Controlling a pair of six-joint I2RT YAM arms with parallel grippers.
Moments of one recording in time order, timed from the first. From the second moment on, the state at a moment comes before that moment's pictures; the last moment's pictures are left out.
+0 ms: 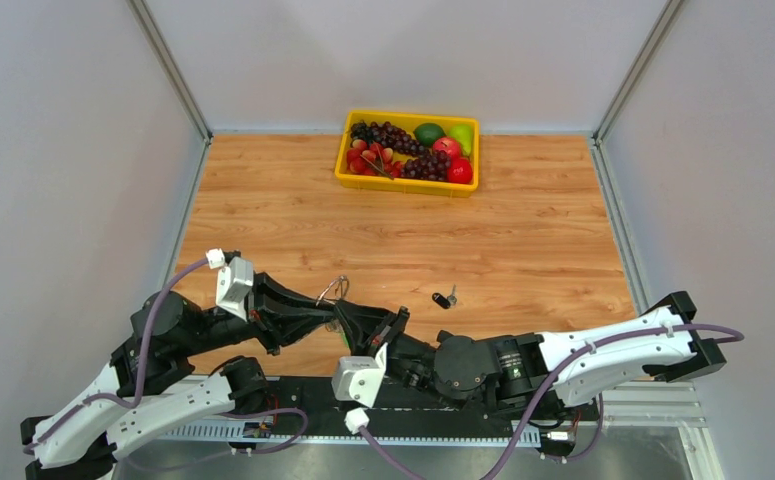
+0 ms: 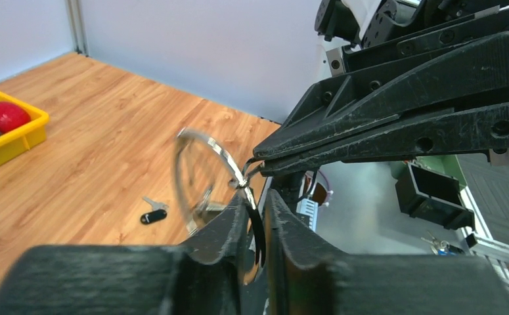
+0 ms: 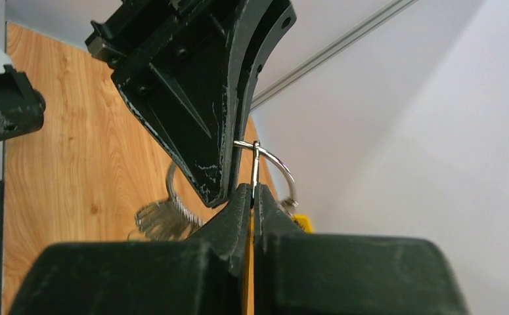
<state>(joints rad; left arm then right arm) -1.05 0.34 0.83 -0.32 0.26 -0.28 1.77 1.21 1.18 0.08 0.65 -0.87</state>
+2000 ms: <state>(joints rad) -1.05 0.59 0.81 0.07 1.05 -0.46 1.76 1.46 1.95 -1.09 -0.08 -0.50</state>
